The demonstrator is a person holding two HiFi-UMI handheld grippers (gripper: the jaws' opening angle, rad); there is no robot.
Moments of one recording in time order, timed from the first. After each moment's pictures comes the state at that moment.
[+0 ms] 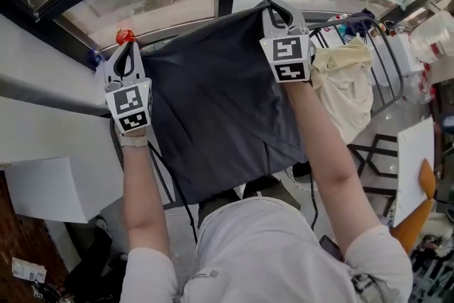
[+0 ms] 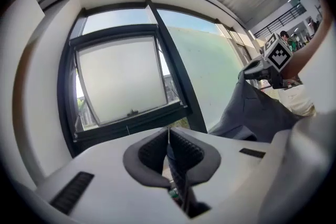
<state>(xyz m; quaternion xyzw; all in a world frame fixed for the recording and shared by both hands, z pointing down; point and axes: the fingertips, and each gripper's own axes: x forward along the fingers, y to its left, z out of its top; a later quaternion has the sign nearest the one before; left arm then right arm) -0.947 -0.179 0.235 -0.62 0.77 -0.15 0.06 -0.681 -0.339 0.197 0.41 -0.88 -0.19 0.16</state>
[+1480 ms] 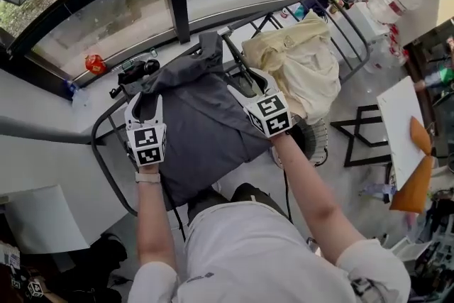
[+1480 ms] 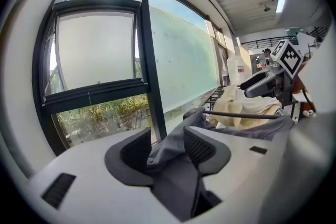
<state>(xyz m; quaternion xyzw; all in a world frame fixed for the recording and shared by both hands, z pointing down) -0.804 -0.115 0.367 -0.72 0.66 -0.19 -0.08 -0.567 -0.172 0.353 0.36 -0.90 0.05 0.22</state>
